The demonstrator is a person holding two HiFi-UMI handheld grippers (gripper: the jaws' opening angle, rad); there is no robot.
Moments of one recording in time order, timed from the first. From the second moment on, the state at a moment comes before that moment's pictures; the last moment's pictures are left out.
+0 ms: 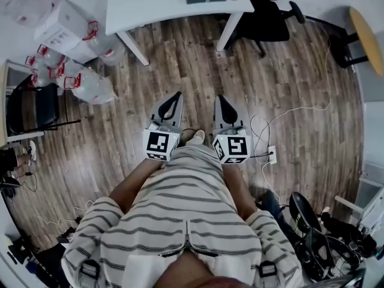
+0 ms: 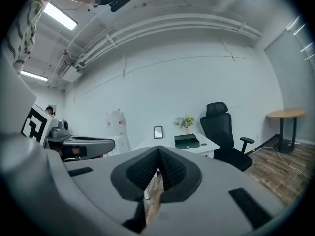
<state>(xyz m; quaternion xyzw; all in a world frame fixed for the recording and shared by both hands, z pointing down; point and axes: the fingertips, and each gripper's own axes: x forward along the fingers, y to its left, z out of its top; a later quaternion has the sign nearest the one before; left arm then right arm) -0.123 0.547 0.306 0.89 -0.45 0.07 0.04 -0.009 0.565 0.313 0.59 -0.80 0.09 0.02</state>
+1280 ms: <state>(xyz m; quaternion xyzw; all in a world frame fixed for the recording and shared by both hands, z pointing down) -0.054 0.387 0.332 0.87 -0.48 0.06 0.05 0.055 0.409 0.341 0.56 -0.82 0.11 0.03</state>
